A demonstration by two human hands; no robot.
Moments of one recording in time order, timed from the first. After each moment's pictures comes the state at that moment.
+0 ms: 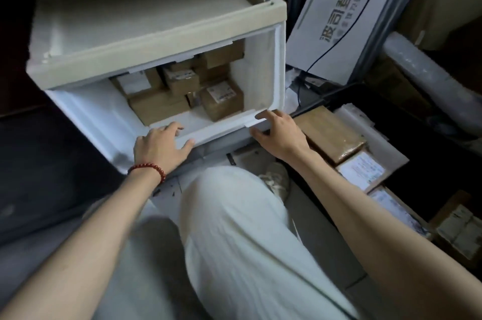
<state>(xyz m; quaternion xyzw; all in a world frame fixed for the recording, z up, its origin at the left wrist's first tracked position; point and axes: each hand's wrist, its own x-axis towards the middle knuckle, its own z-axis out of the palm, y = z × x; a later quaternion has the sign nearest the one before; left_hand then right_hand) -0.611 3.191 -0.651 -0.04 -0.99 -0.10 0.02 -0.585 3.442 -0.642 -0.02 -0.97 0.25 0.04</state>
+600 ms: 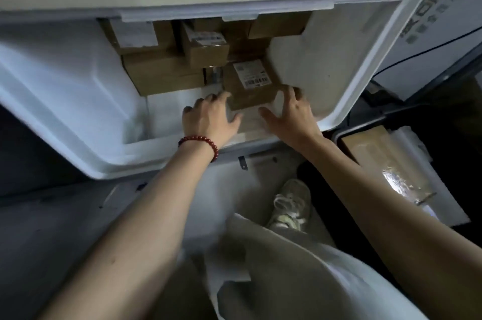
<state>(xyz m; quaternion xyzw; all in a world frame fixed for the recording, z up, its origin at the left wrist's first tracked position) -0.734 3.234 -0.729 -0.01 -0.98 -0.18 0.03 -0.730 3.401 -0.706 -0.02 -0.97 0.24 -0.01</state>
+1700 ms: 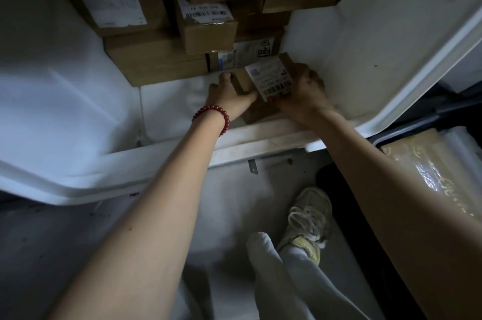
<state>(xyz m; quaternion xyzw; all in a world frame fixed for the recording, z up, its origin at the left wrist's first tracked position) -0.821 3.249 -0.776 0.09 -0.86 -0.47 -0.15 -0.816 3.404 -0.745 -0.06 -0.96 0.25 -0.08</state>
